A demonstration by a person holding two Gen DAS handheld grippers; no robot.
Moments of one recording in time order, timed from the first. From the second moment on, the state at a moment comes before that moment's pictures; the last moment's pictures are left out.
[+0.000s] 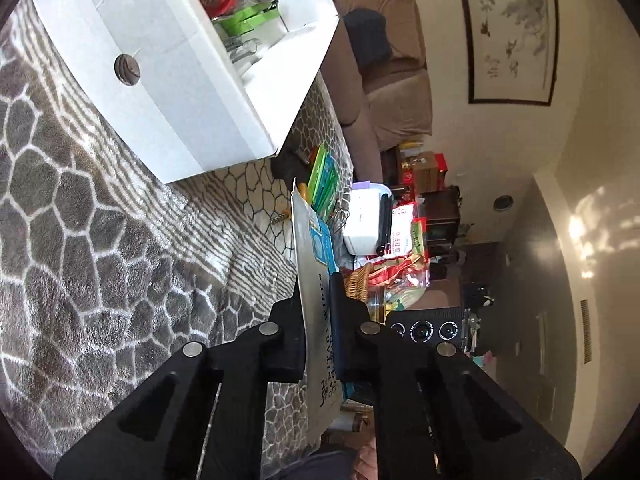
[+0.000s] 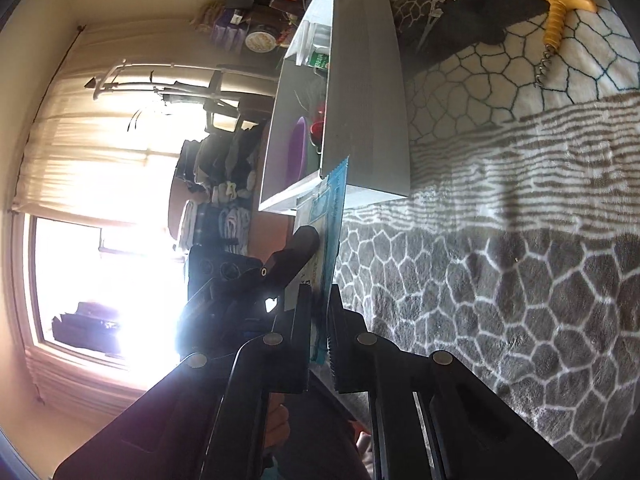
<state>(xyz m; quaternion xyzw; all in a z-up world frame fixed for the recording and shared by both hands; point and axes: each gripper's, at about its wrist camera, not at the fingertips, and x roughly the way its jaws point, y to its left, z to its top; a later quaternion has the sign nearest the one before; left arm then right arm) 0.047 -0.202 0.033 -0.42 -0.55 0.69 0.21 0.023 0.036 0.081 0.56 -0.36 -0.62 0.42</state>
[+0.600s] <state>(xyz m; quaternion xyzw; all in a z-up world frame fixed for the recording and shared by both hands) -0.058 -0.360 0.124 -0.39 -0.46 0.78 0.15 -0.063 -0.068 0.130 0.53 -0.31 -0.66 0.43</state>
